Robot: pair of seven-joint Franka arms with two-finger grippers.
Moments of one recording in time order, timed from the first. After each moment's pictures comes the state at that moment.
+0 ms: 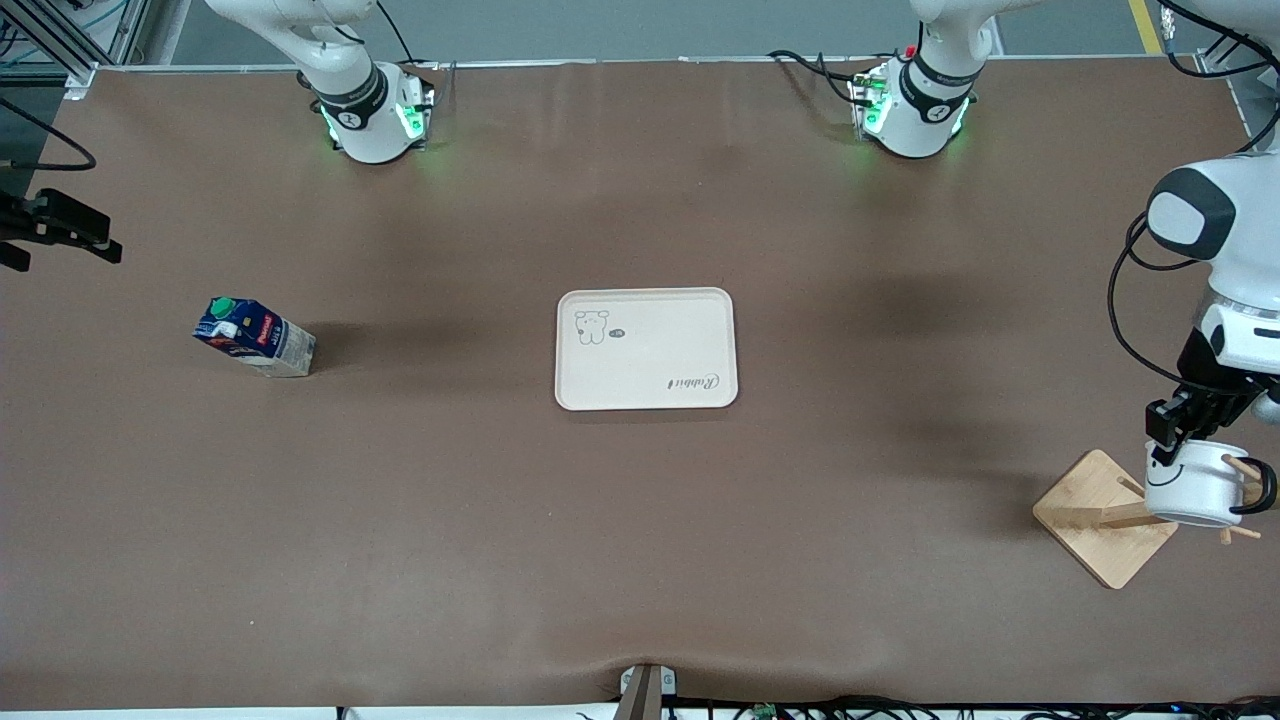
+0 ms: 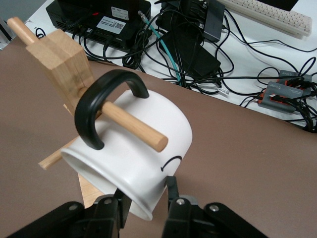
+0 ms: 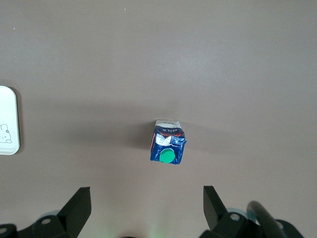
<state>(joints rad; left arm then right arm) 0.26 0.17 -0.10 -2.10 0.02 2.88 -0.19 -0.04 0.01 -0.06 -1.54 -0.01 1.48 -0.20</state>
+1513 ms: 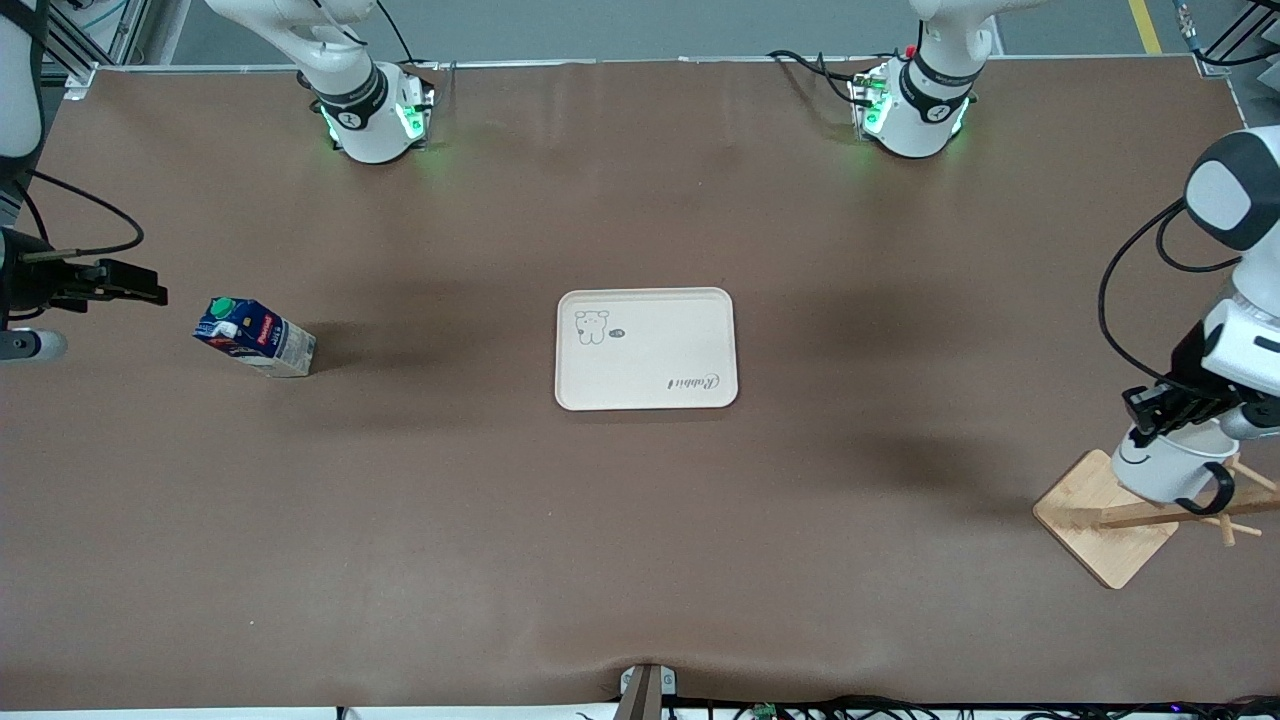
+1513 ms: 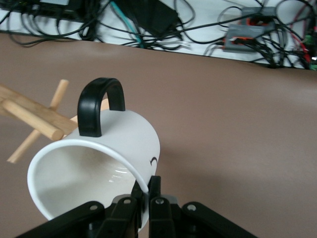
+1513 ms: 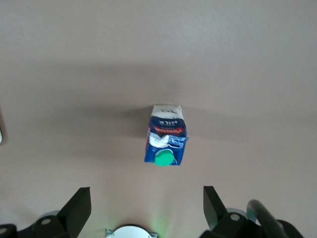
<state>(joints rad) 0.18 0.16 -0.14 -1.84 0.02 2.37 -0.08 -0.07 0.17 -0.07 -1.54 -0.01 1.47 -0.20</state>
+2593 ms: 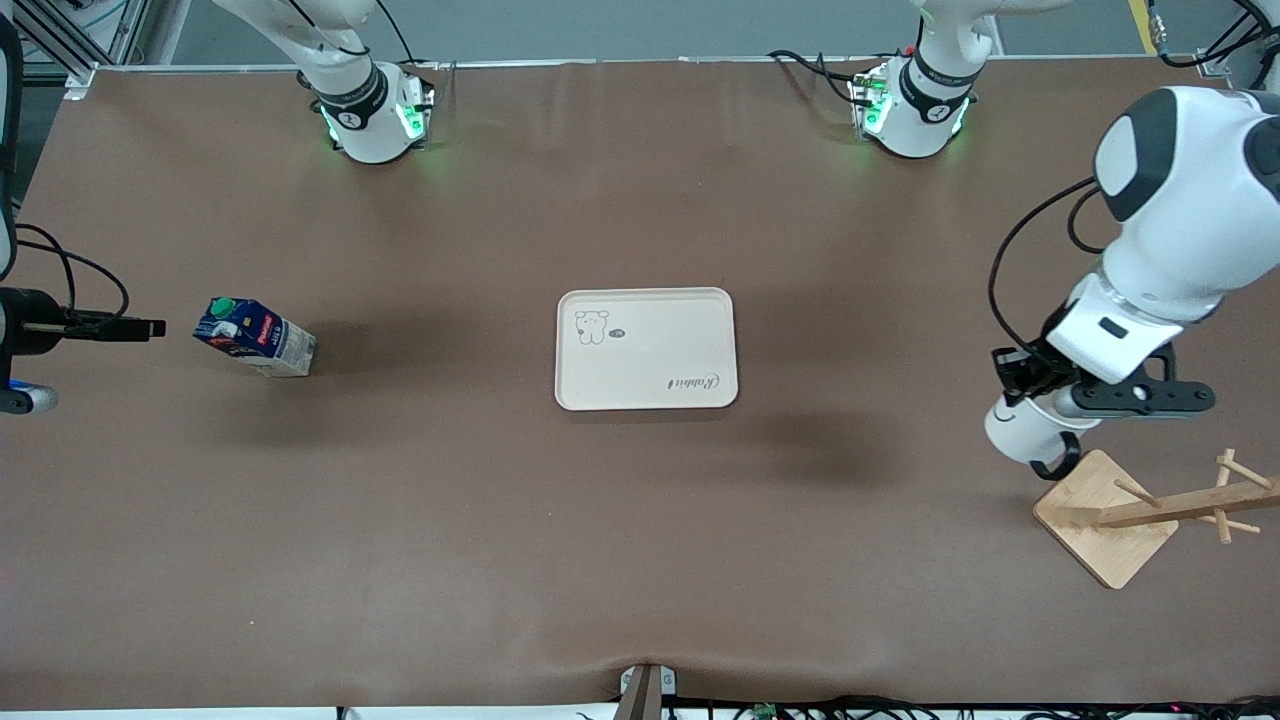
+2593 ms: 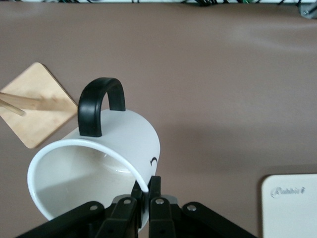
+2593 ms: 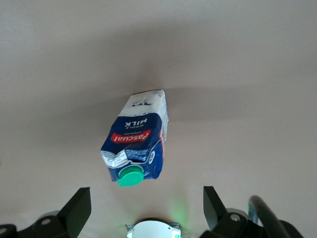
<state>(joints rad) -0.03 0.16 -0.16 -1.70 0.02 2.03 -0.18 -0.21 0.34 -0.07 -1.53 0.06 1.45 -0.11</state>
